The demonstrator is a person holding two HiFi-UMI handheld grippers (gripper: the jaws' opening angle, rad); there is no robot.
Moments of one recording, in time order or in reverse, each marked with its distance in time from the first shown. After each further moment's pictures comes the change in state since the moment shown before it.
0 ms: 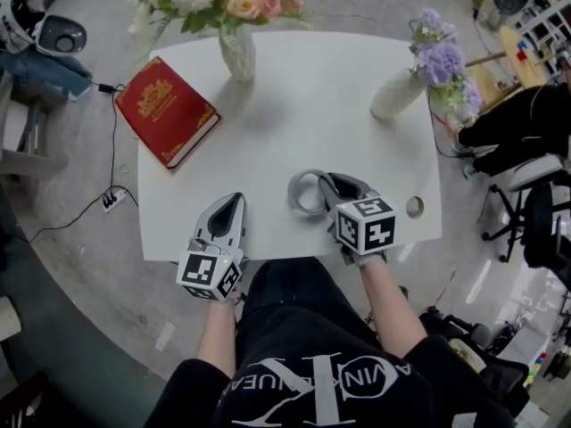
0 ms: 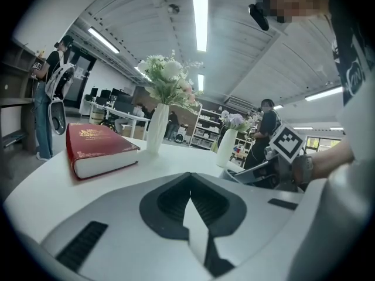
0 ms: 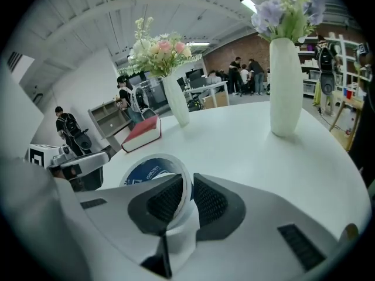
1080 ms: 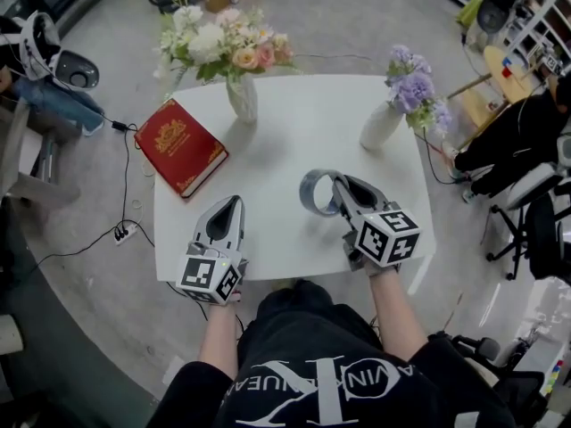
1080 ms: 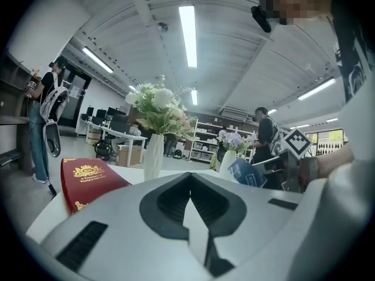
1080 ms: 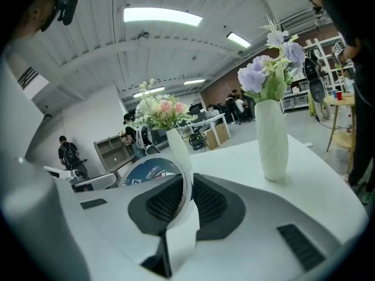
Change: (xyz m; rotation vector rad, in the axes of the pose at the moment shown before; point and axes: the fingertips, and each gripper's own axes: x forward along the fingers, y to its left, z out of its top) left arm -0.001 -0.005 0.084 0.092 -0.148 -0.002; right arm -0.070 -0.004 0.091 0.063 -0.354 0.049
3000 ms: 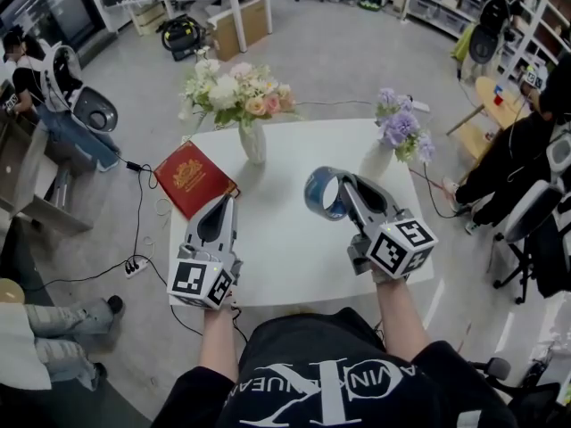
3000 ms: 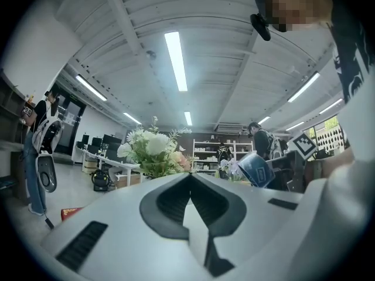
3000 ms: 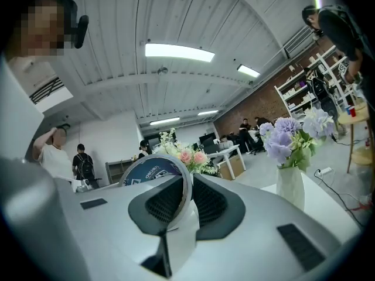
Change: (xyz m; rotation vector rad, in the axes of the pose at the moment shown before) left arm -0.009 0.001 0.117 0.130 -0.224 0.005; right arm -0.039 0.042 0.115 -0.071 -0.319 0.129
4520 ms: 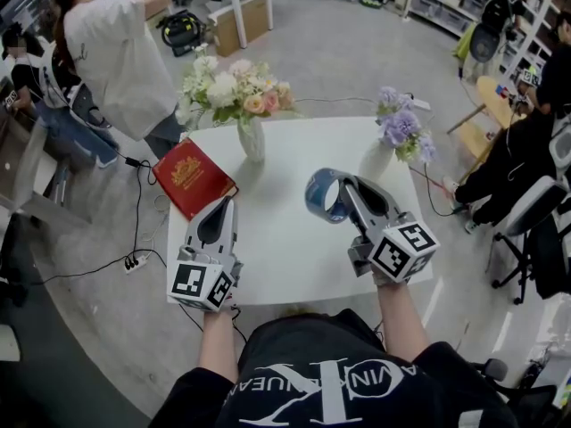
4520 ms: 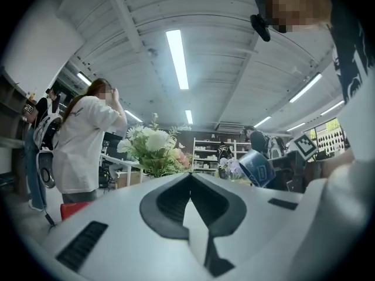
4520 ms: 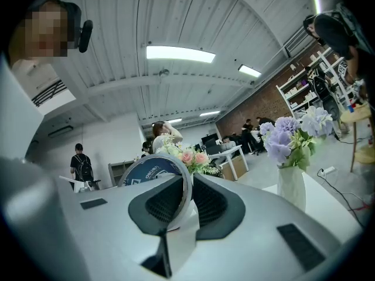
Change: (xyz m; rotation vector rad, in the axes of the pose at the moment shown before) left arm 0.000 -0.003 -0.008 -0.020 0.017 0.003; right arm -0.003 -0.001 -0.001 0.004 -0.010 0.028
